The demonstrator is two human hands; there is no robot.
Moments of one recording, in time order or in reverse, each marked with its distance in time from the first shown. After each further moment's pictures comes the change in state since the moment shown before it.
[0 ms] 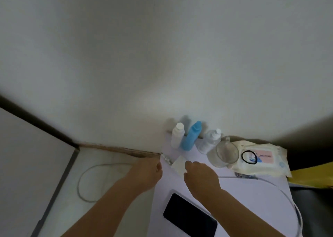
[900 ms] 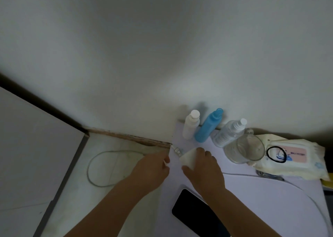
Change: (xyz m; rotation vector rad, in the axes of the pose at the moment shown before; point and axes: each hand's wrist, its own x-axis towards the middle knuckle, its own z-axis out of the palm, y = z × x) left_hand 0.010 -0.018 0.021 -0.080 0.077 0.004; right_hand 0.035 -0.003 0.050 0.301 0.145 0.157
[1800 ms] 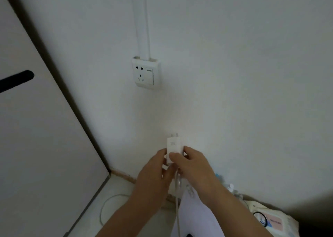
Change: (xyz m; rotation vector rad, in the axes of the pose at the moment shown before) left_hand -0.191 0.123 -0.184 -0.440 0.643 0.191; right_hand -0.139 -0.197 -0.236 0.740 -0.177 -0.259
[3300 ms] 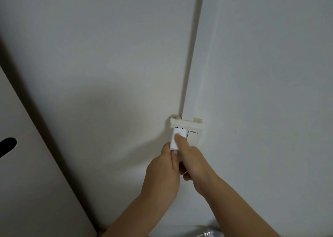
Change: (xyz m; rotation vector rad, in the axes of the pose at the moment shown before) left_hand 0.182 -0.018 -0.138 -0.034 -0.006 0.135; right_hand 0.133 -0.163 0.104 0.125 0.179 0.048
